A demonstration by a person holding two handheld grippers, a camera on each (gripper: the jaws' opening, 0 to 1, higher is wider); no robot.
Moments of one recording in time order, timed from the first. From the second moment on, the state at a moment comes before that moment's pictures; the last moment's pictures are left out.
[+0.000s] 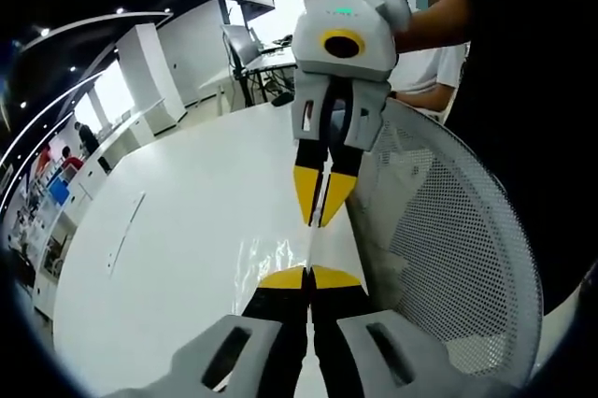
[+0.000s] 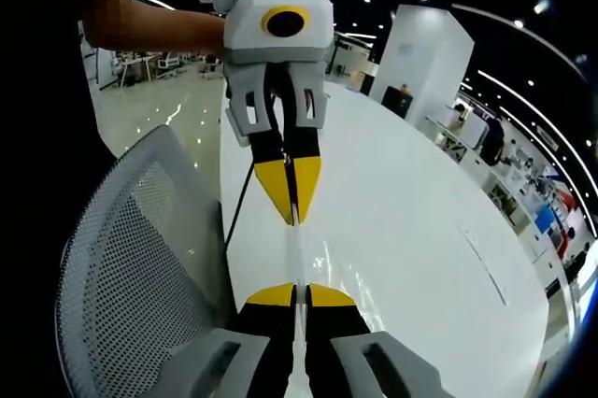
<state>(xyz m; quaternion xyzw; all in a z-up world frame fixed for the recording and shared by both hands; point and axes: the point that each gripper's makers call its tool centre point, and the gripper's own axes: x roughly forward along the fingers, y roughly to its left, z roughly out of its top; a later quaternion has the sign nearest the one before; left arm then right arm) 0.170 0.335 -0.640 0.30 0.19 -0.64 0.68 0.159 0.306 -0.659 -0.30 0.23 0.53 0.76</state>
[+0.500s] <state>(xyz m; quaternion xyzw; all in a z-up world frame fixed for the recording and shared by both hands) 0.168 0.338 -0.638 0.30 0.19 -0.64 0.68 0.158 0.306 -0.659 -0.30 0.23 0.53 0.76</state>
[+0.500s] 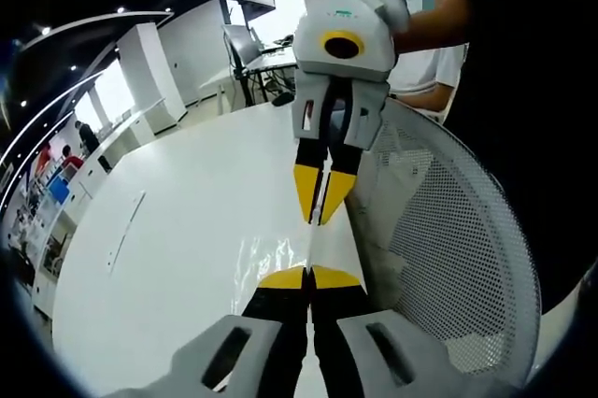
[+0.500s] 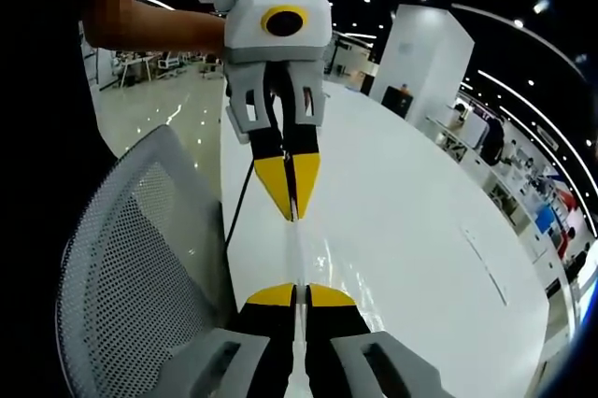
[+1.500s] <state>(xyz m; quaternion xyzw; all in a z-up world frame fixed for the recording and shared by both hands) 0.170 0.344 -0.640 0.29 0.19 -0.64 0.69 0.158 0.302 -0.661 -0.30 0.23 0.53 0.76</state>
